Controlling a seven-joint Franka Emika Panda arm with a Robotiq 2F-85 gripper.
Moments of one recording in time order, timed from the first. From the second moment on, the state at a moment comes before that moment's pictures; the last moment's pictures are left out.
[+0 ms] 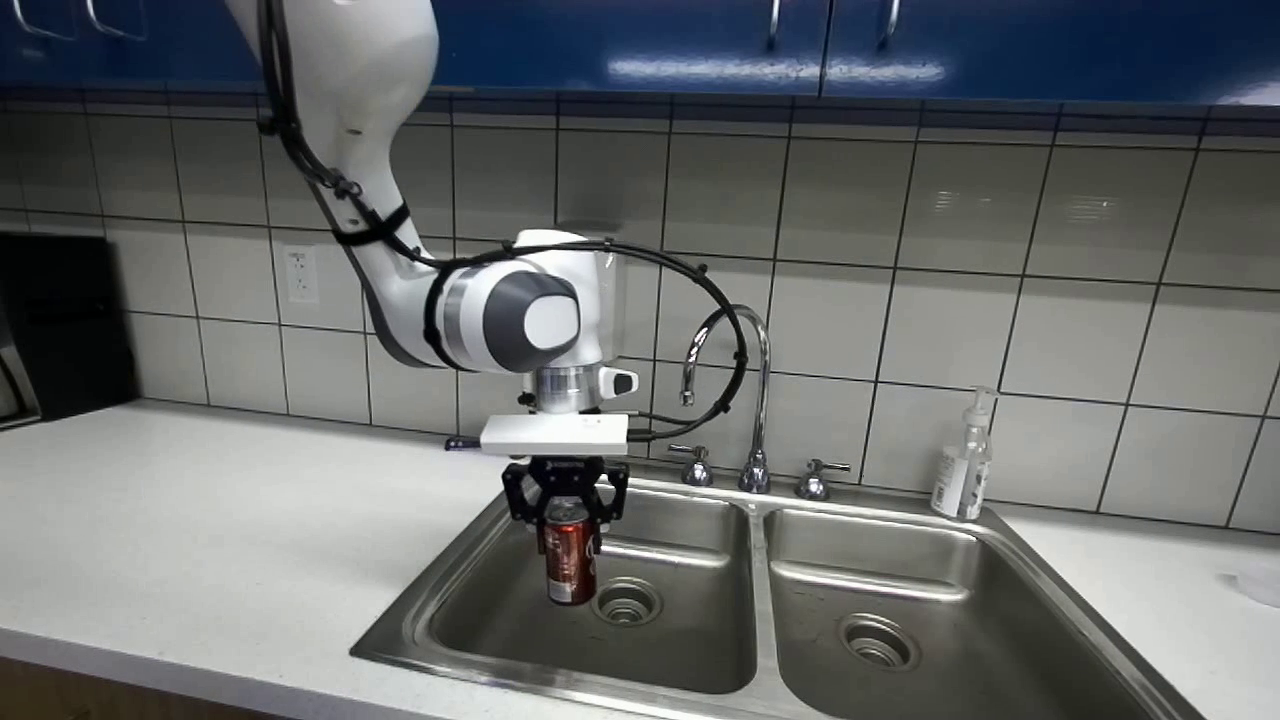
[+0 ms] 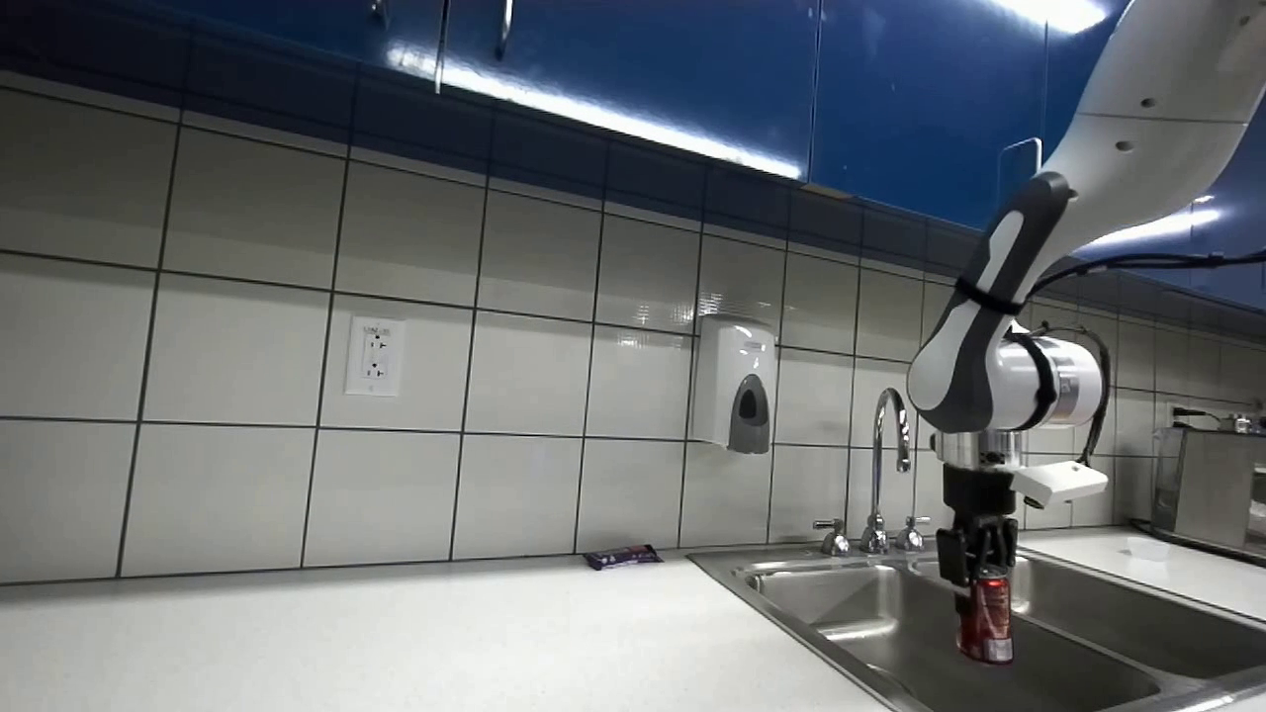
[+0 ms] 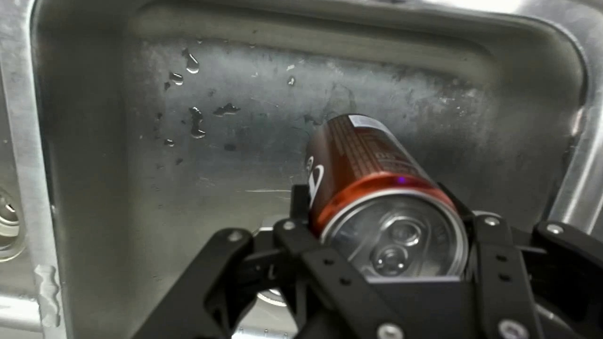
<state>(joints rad) -0.19 0.19 -0.22 -2.42 -0.07 2.64 -0.54</state>
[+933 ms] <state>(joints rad) -0.33 0.66 -0.05 -2.09 -0.04 2.74 -0.58</state>
